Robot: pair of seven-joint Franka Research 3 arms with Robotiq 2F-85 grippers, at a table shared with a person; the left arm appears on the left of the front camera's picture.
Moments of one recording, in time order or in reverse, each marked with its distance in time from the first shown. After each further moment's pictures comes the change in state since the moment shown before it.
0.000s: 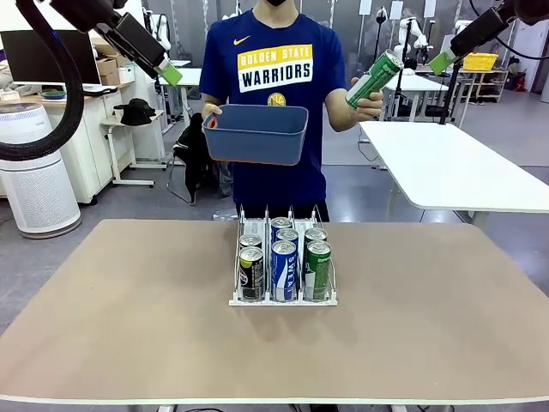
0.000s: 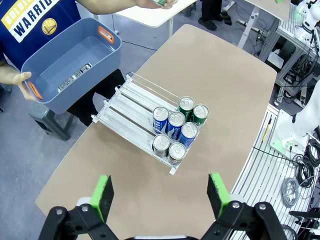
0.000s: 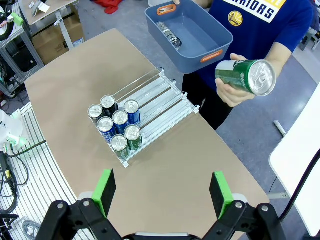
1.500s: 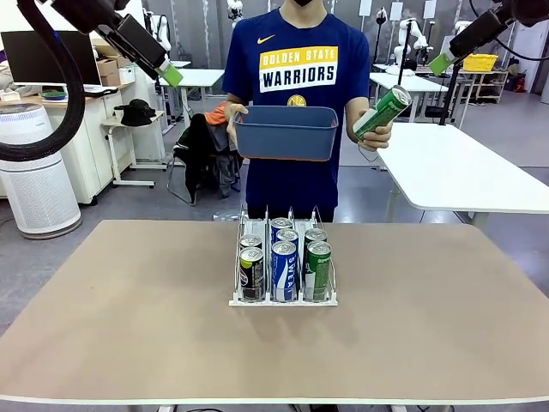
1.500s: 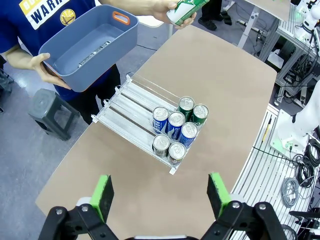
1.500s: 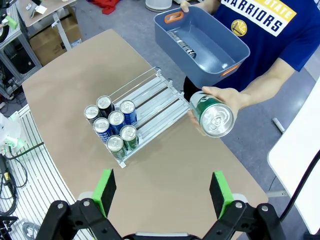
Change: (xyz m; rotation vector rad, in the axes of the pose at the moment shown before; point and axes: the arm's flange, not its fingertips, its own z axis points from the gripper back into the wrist) left arm 0.000 0.000 0.000 0.000 0.000 0.000; right arm 0.003 -0.015 -0.004 -0.011 0.007 -0.019
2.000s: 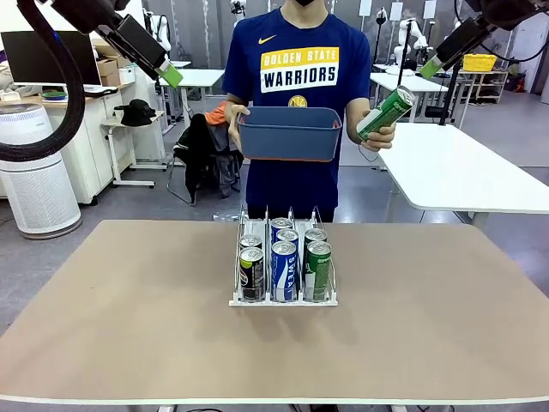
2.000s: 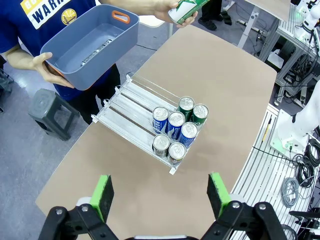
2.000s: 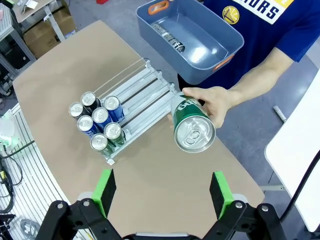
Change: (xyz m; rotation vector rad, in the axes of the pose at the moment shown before) left arm 0.000 0.000 0.000 0.000 0.000 0.000; right arm 0.018 -0.044 -0.034 0.007 0.077 -0.019
